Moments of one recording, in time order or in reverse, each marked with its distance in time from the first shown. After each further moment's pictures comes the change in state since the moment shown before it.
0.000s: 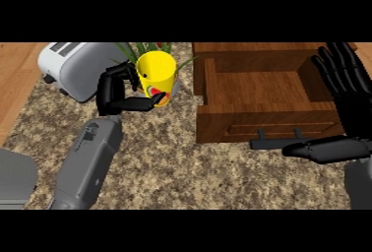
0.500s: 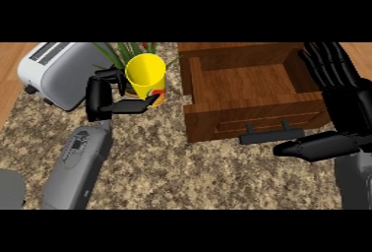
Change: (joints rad) left arm 0.093 0.048 -0.078 -0.162 -0.076 0.160 0.131; right arm -0.050 0.018 0.034 0.019 -0.007 0.015 -0.013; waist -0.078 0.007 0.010
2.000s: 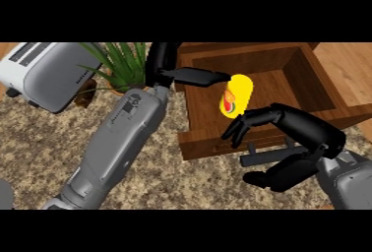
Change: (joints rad) left arm -0.381 -0.093 -0.235 0.109 0.289 0.034 0.174; right arm -0.045 -0.138 0.304 0.037 -0.017 0.390 0.107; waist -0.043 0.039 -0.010
